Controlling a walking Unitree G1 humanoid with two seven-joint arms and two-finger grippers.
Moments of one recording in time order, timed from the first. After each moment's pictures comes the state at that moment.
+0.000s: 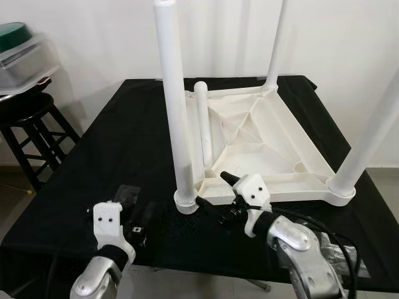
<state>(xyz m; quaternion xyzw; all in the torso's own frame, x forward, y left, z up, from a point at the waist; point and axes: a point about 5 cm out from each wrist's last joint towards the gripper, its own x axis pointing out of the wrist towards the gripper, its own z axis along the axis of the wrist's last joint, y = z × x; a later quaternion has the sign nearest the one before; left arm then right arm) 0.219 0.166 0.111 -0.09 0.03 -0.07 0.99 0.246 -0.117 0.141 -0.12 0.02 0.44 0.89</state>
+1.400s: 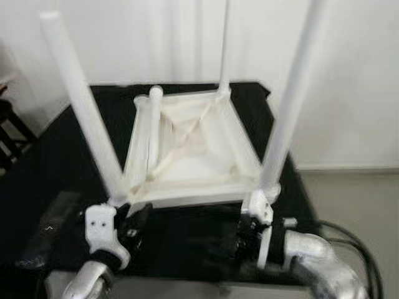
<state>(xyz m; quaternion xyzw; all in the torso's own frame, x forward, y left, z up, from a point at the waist) 0.213 0.160 0.112 -0.10 0.01 -0.11 0.99 0.232 -0.122 0.136 0.02 0.09 0.54 0.84</state>
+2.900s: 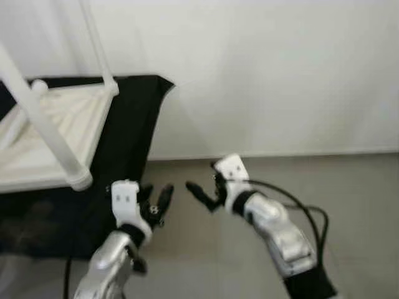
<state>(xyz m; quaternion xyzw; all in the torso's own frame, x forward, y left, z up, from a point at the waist) 0.245 0.136 0.128 -0.12 0.00 -0.15 0.98 0.302 -0.081 0.133 -0.09 0.05 0.33 0.94</state>
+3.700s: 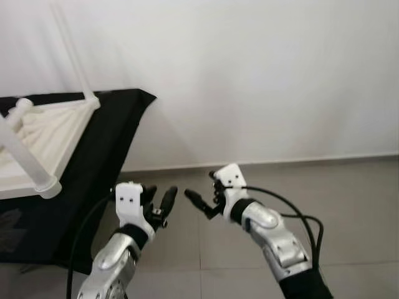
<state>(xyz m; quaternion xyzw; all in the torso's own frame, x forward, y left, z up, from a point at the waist) 0.250 0.137 0.130 -0.12 0.00 -0.15 0.98 0.310 -0.081 0.125 -0.05 0.06 0.32 0.94</state>
